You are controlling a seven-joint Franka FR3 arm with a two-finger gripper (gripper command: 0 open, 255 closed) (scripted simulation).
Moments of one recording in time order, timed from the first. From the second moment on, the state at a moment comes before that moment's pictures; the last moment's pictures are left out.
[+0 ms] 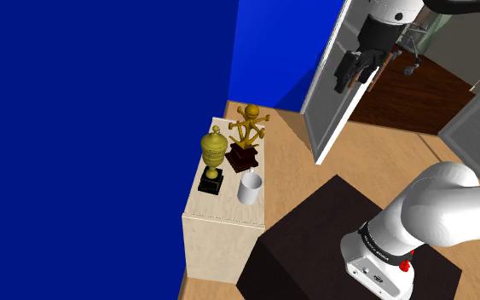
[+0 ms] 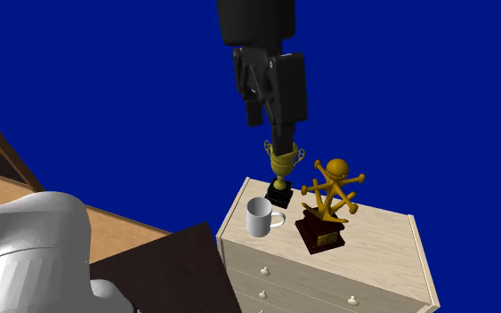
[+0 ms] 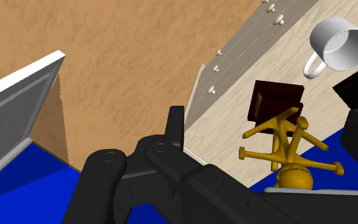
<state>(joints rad) 0.02 -0.81 0.04 -2.32 -0.12 1.56 0.17</state>
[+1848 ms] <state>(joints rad) -0.01 0.03 0.36 -2.04 -0.03 2.04 0.98</state>
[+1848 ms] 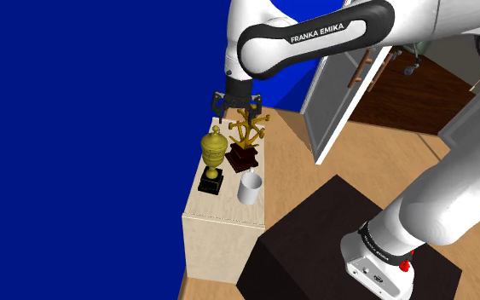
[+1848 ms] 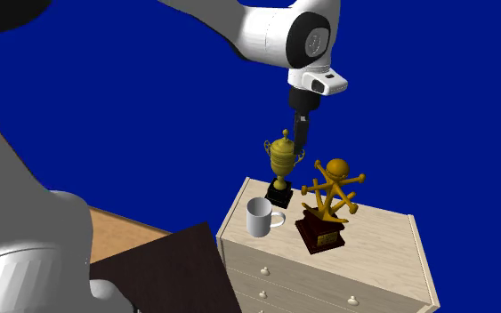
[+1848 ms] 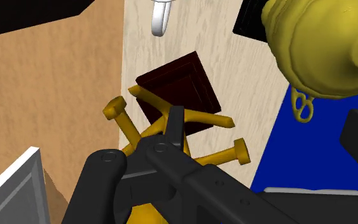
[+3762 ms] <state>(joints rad) 0.01 0.21 0.35 -1.93 -0.08 2.10 1.10</state>
